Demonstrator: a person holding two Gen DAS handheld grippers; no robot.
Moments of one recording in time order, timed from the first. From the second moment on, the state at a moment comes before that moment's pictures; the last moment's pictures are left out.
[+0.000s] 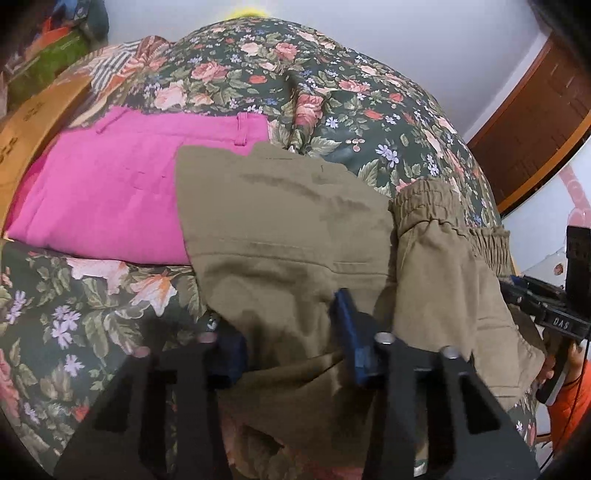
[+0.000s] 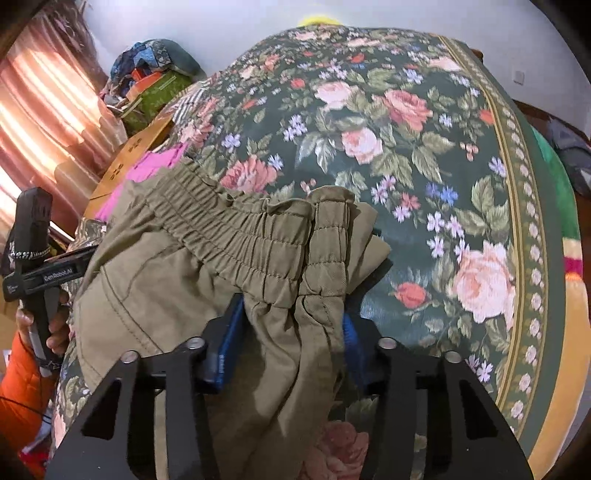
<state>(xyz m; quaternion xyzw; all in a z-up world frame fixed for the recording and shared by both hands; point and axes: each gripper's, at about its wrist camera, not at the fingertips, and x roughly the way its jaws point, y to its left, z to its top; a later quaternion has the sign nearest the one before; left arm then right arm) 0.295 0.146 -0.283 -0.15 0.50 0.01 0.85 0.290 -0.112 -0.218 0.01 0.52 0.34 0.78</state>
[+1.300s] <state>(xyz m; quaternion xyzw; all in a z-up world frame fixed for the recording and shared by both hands) 0.233 0.214 -0.147 -0.12 0.38 0.07 0.91 0.263 -0.020 -0.099 0.00 0.38 0.43 0.82</state>
